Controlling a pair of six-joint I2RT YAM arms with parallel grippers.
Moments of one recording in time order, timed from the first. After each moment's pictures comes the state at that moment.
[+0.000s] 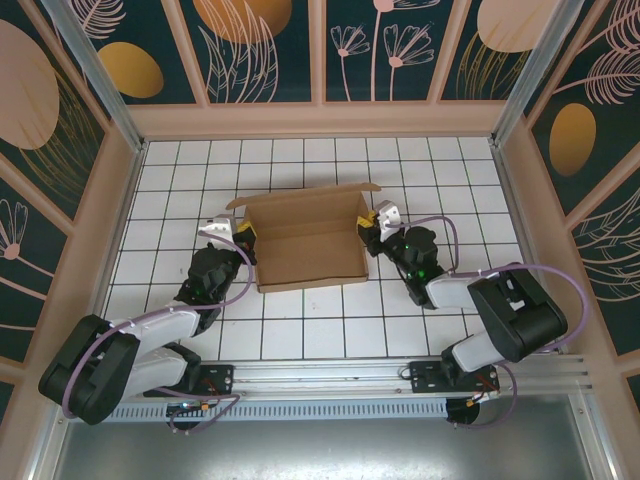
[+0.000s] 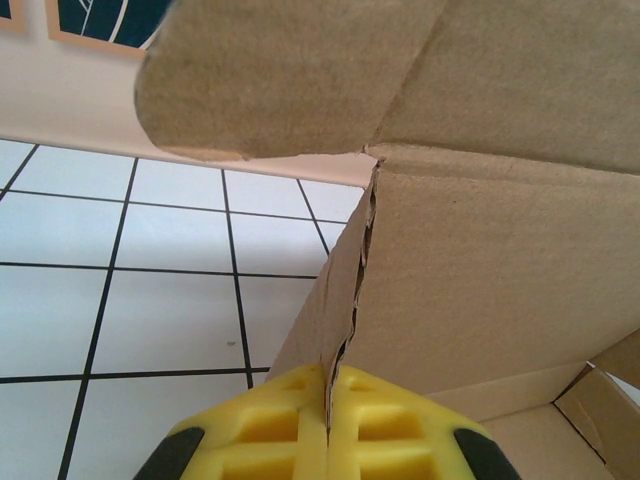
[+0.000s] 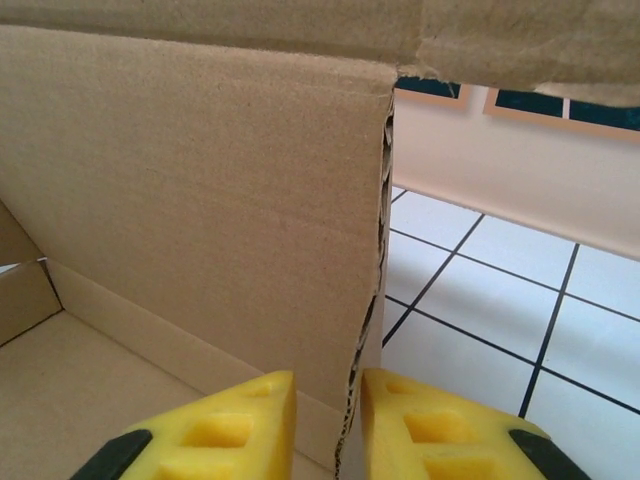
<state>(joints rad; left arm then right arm) -0.48 1.18 0.23 0.83 -0.17 -0.33 0.49 1.47 0.38 1.00 -0.17 -0.07</state>
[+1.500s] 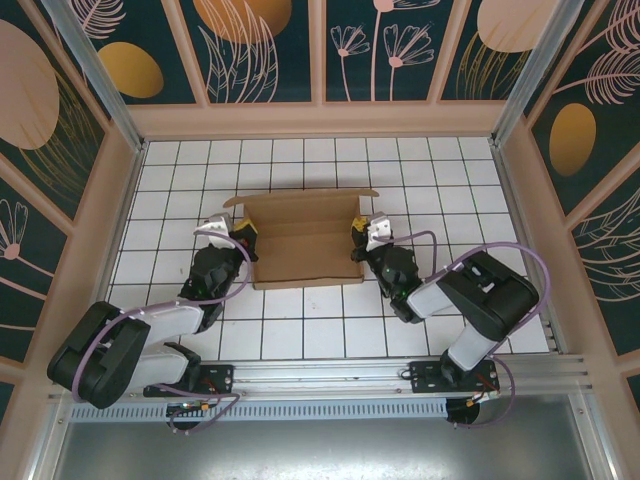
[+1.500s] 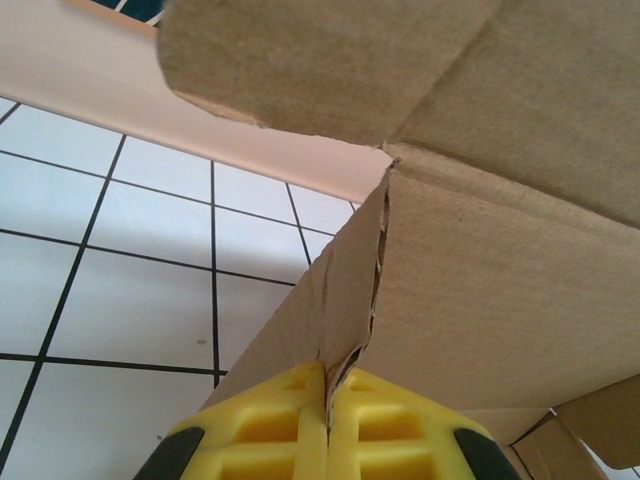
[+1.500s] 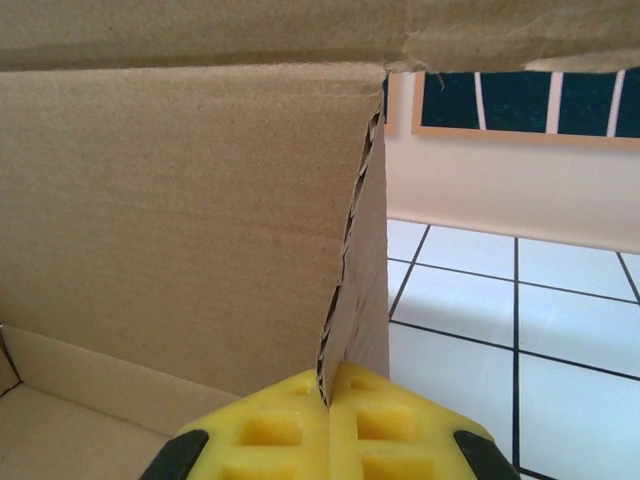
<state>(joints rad) -0.48 1.27 0.22 0.95 -0.16 -0.50 0.73 1.66 0.32 1.34 0.29 0.02</state>
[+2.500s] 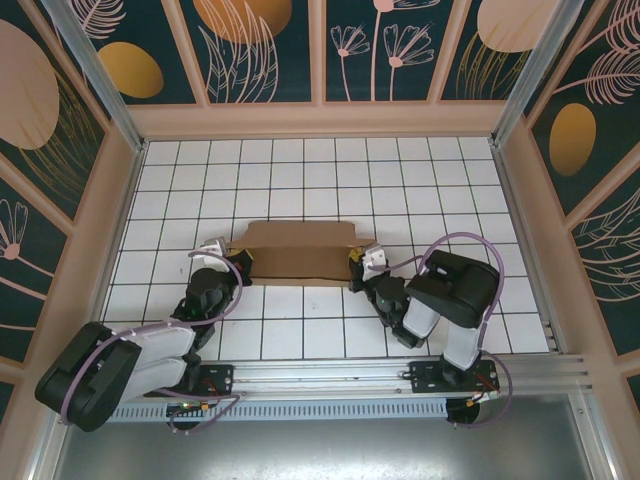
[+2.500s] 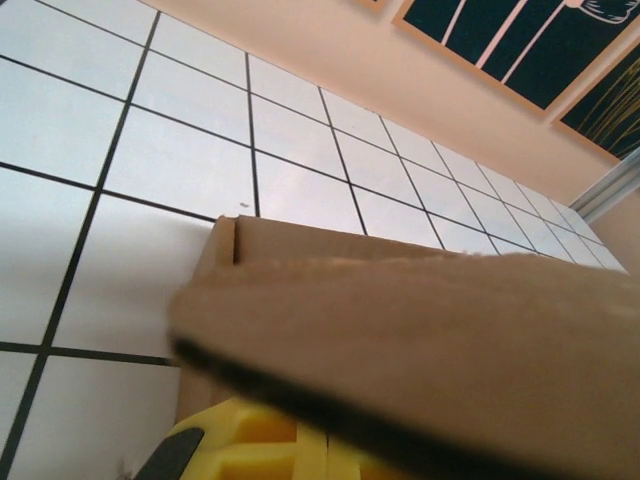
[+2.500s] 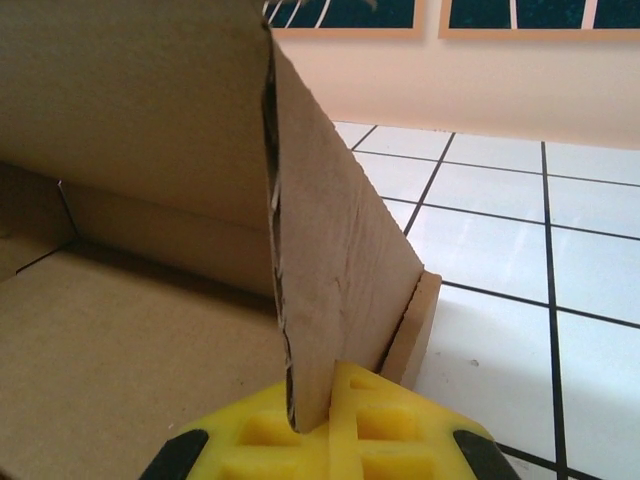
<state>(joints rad) -0.49 1.13 0.05 0.85 -0.15 -0.60 0.91 1.83 0.18 1.54 0.45 0.08</state>
